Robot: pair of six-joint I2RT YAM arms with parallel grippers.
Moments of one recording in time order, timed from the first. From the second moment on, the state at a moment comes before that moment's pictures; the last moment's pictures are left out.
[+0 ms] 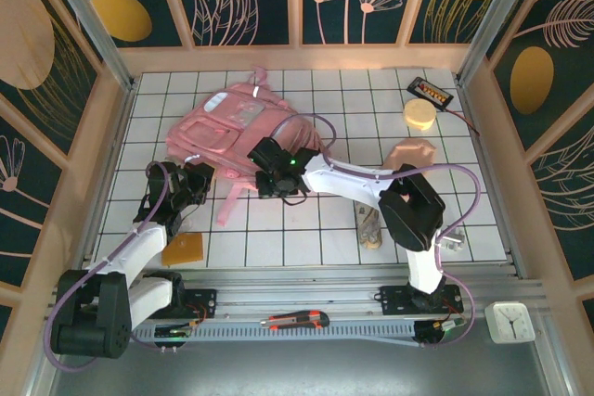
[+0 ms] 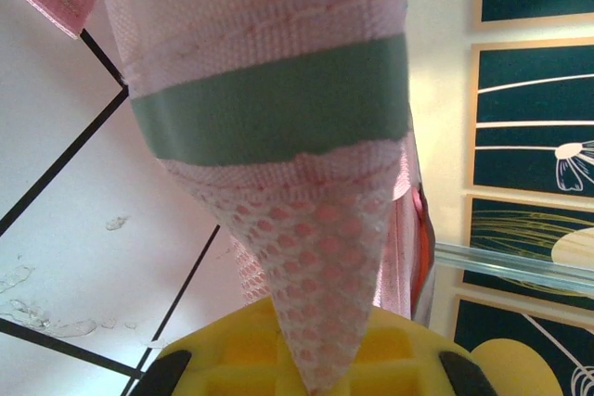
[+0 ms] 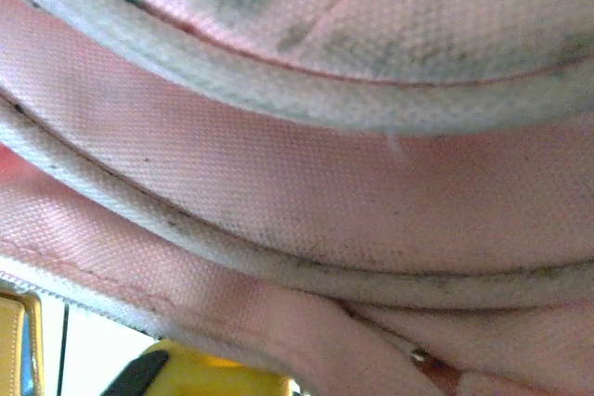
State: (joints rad) left arm -0.09 1.08 0.36 0.24 0.32 -1.32; right arm 0.99 1.94 1.50 -0.64 0.03 0.76
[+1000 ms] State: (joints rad) left arm -0.03 1.23 0.55 -0.01 0.39 -1.08; right arm 0.75 1.72 1.25 -0.65 0.00 0.55
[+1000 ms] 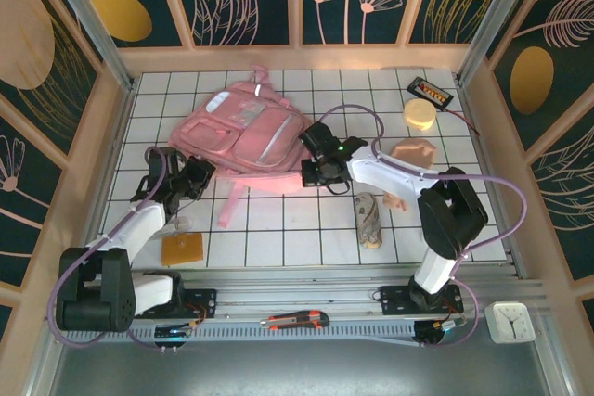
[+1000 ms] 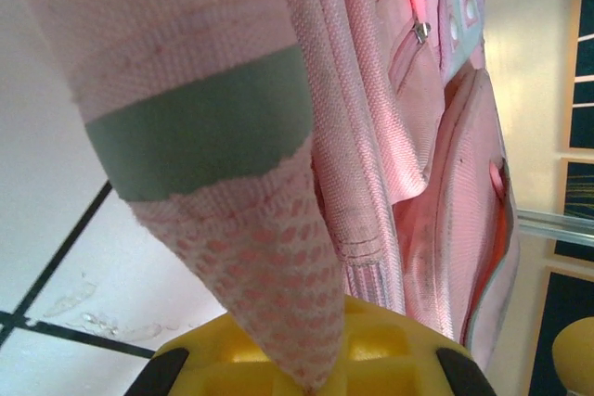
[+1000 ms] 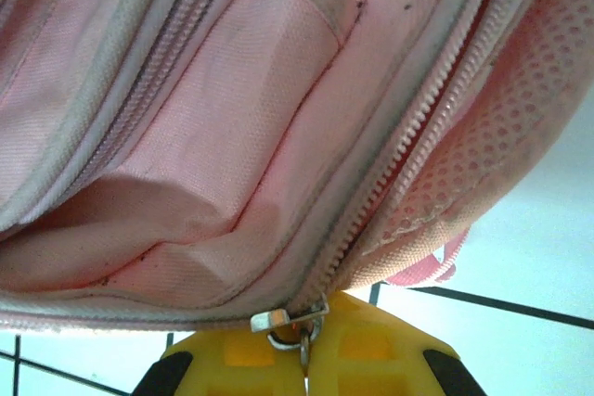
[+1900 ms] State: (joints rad) left arm 0.01 0.84 0.26 -0.09 0.48 -1.15; right arm 0.95 1.91 1.34 -0.32 -0.49 0.59
